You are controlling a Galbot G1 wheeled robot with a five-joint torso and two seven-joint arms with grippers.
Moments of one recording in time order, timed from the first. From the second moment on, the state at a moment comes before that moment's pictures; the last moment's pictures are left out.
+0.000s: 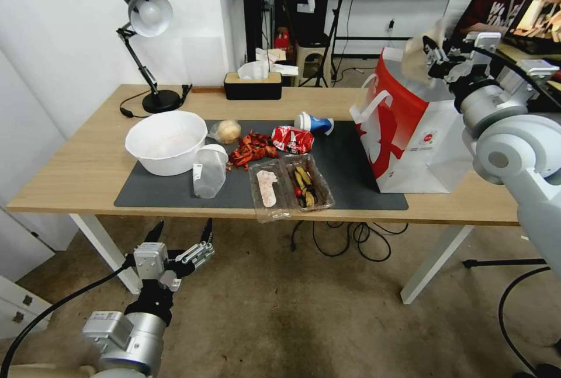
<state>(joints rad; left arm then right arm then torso) 1.87 -1.49 -0.58 -2.40 -0.25 0.09 0.03 -0.63 0.70 0.30 1.96 1.00 -0.29 0.38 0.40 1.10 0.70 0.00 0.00</state>
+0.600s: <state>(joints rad) 1.88 -1.49 -0.58 -2.41 -0.24 0.07 0.04 -0.78 0.67 0.43 2.06 1.02 -0.20 0.19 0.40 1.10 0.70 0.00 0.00</state>
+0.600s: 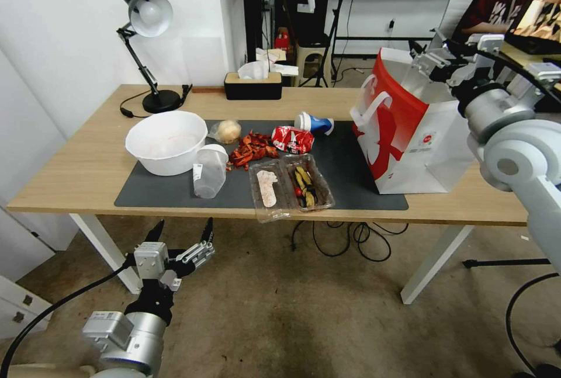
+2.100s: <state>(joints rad) 1.87 -1.47 -0.60 -2.22 -0.12 -0.17 0.16 -1.75 1.09 0.50 2.10 0.41 0.23 0.17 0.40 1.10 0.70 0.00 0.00</state>
